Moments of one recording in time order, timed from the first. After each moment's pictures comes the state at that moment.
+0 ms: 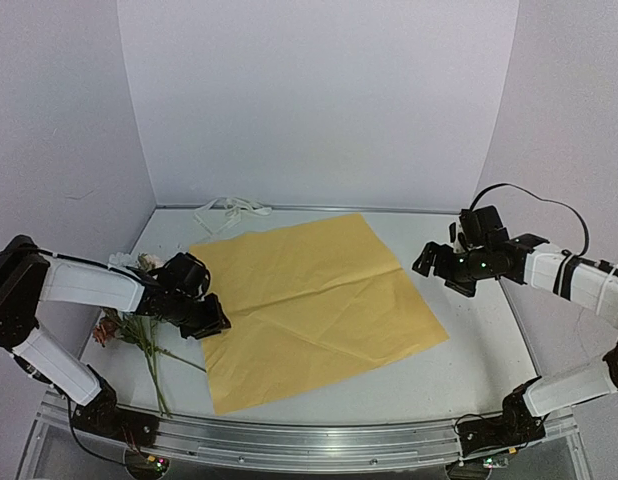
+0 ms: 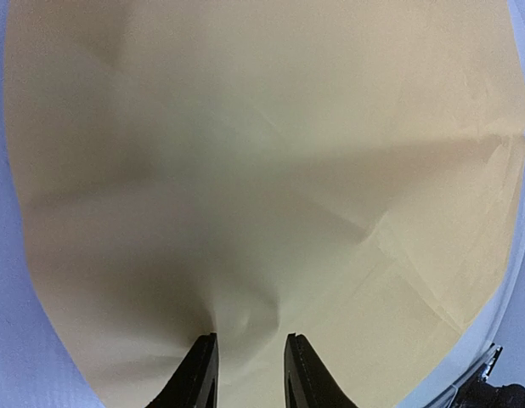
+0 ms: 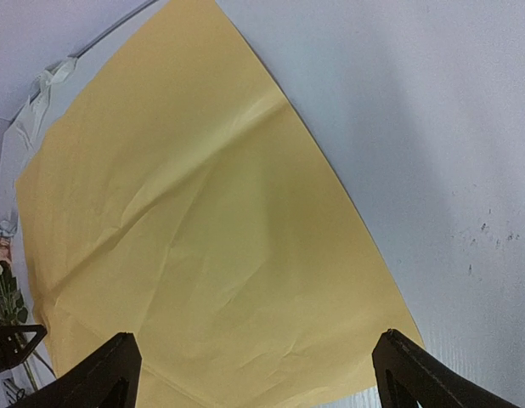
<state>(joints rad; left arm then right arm) -0.64 1.48 0.66 -0.19 0.14 -0.94 0.39 1.27 0.90 -0.48 -0.04 0.64</state>
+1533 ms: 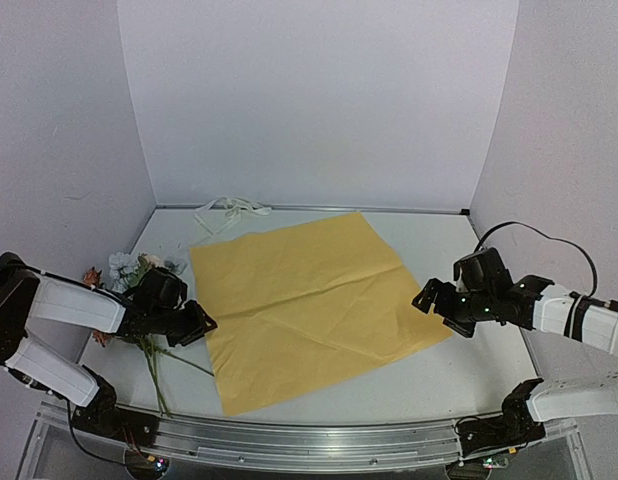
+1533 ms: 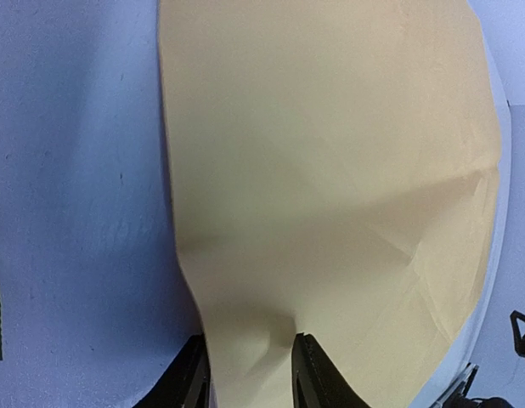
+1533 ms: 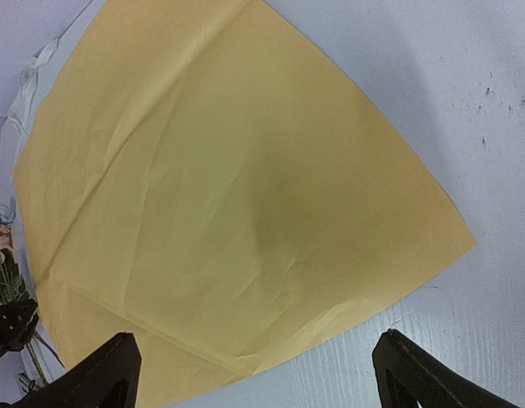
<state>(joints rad) -0.53 1.38 0.42 0.08 0.17 -0.95 0.52 1.08 0.62 -0.42 0.01 0.86</state>
